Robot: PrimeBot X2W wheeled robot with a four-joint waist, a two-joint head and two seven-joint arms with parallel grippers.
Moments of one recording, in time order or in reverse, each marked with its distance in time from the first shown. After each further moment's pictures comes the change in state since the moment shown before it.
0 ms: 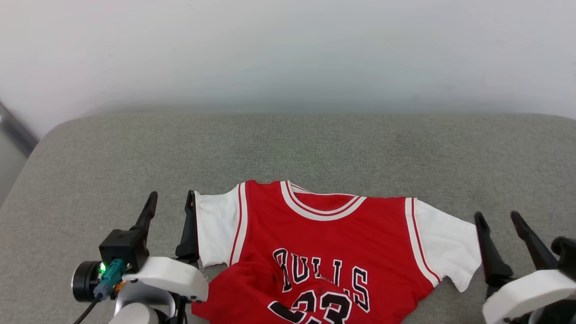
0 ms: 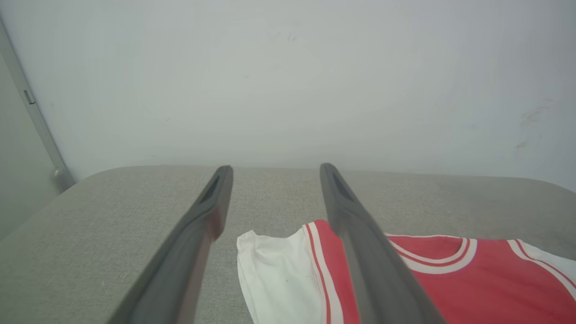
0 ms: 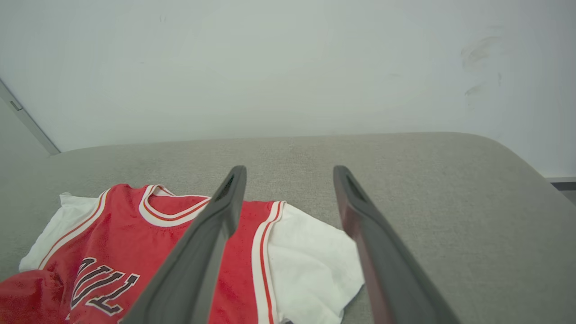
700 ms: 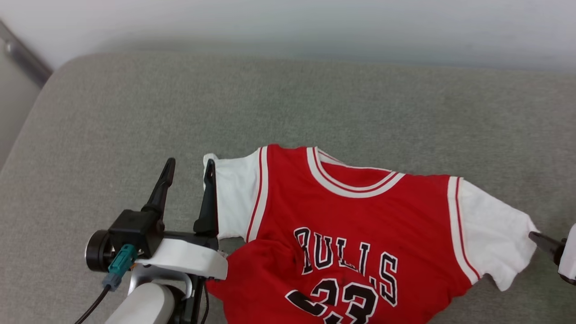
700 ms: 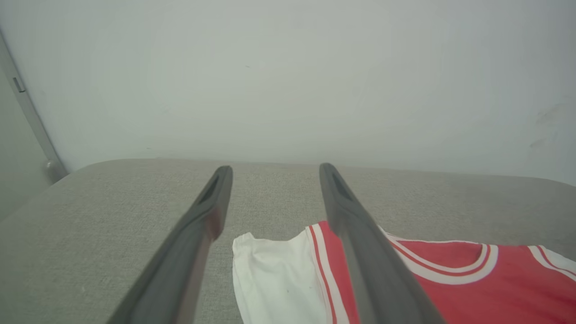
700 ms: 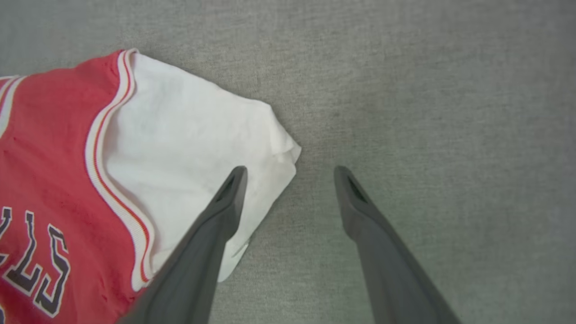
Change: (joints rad) left arm -0.052 -0.030 -0.016 -0.093 0.047 0.007 -0.010; right arm -0.284 -0.187 -0.248 0.272 0.189 0.000 0.821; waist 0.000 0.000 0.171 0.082
